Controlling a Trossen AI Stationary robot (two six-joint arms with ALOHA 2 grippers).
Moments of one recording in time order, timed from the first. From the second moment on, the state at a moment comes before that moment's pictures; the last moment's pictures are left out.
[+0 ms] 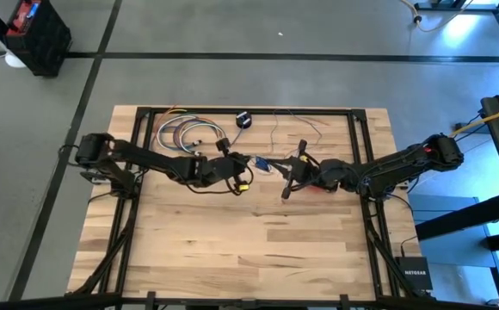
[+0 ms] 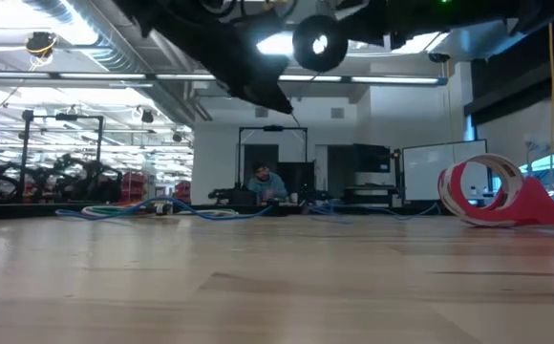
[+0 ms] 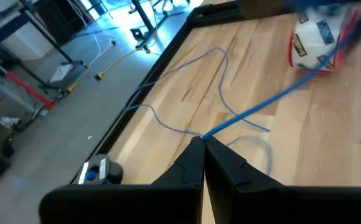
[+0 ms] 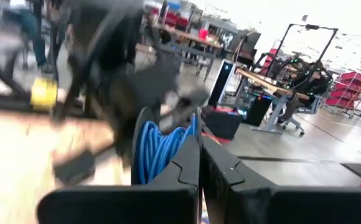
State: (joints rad) left arm -0.05 1.62 0.98 0.15 -0.67 0.10; right arm 0.15 1.28 0.60 0.69 0.48 -0.29
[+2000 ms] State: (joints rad) left arm 0.01 1.93 0.98 0.61 -0.42 0.24; right arm 0.08 1.31 0.68 0.36 0.57 -0.24
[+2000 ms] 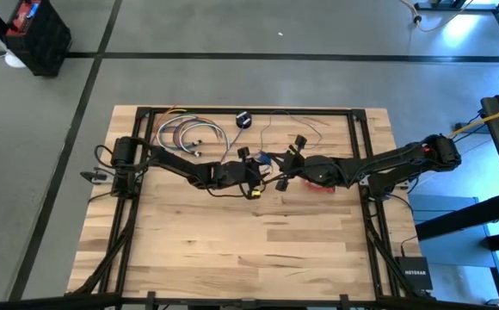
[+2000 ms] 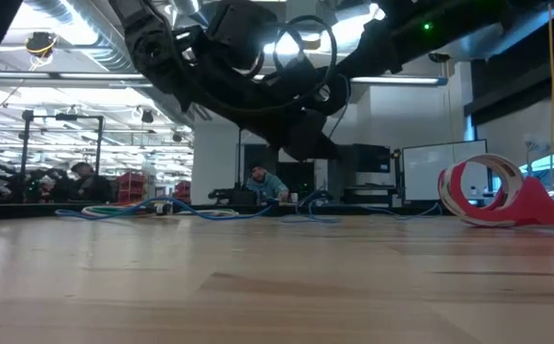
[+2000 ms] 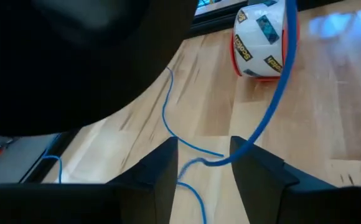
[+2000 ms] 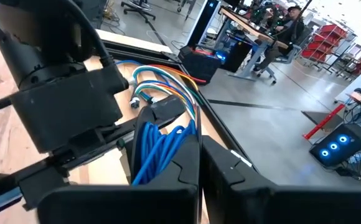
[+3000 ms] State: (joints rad) left arm -0.03 1.91 0.97 0.52 -0.50 0.32; right arm 0.15 1.31 0.68 0.47 0.55 -0.26
